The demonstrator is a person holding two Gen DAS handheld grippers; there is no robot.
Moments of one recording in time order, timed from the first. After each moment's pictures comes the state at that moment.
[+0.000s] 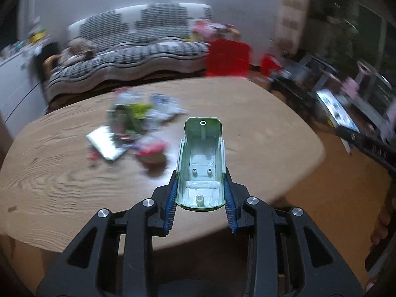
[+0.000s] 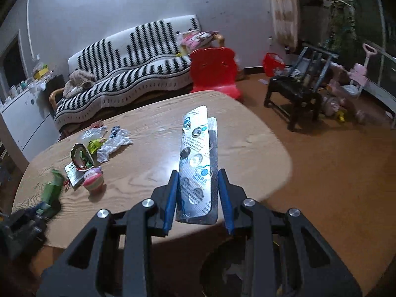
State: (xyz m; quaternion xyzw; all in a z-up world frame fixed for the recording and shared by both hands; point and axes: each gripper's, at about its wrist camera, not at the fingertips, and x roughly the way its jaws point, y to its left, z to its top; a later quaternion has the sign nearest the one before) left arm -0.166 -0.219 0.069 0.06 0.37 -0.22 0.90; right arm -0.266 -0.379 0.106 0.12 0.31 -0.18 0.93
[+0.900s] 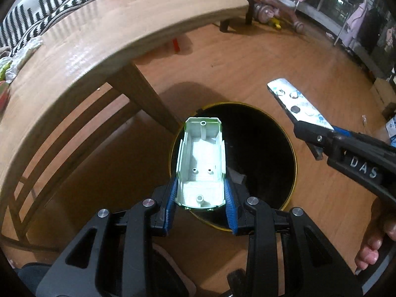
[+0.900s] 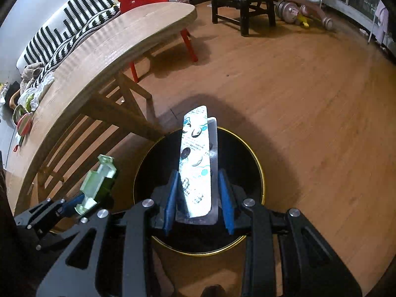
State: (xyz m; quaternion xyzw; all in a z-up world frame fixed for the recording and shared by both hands) left arm -0.224 -0.367 -0.112 0.20 0.50 -0.35 0.76; right arm -0.373 -0.453 -0.090 0.26 0.45 -0.25 0.82
